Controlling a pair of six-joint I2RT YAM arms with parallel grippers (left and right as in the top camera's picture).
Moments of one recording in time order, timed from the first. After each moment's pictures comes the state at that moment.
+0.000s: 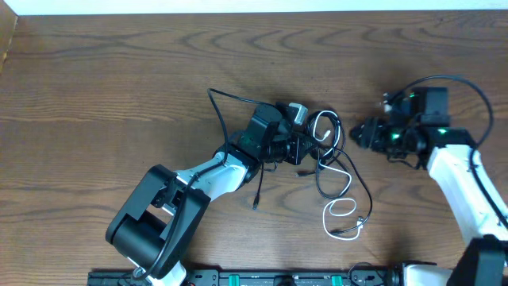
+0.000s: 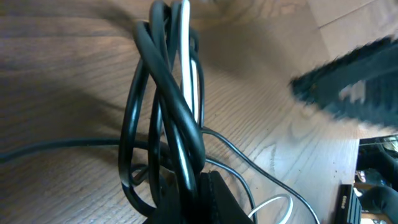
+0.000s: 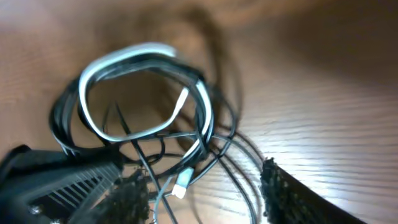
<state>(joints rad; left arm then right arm) -0.61 1.81 0.84 0.33 0.55 -0.52 0.00 1.47 0.91 -0.59 -0.47 0.30</state>
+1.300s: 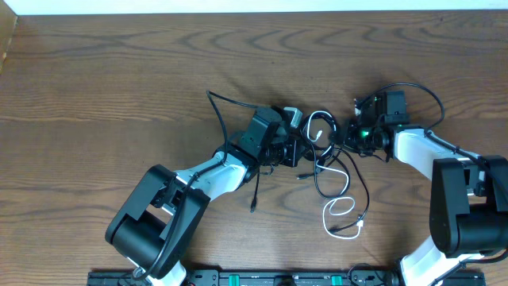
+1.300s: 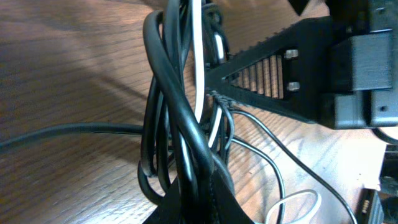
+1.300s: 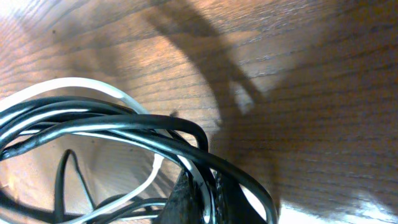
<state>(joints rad) -0.60 1.81 0.84 0.22 0.49 -0.52 0.07 1.82 0.88 -0.20 -0.57 0.47</state>
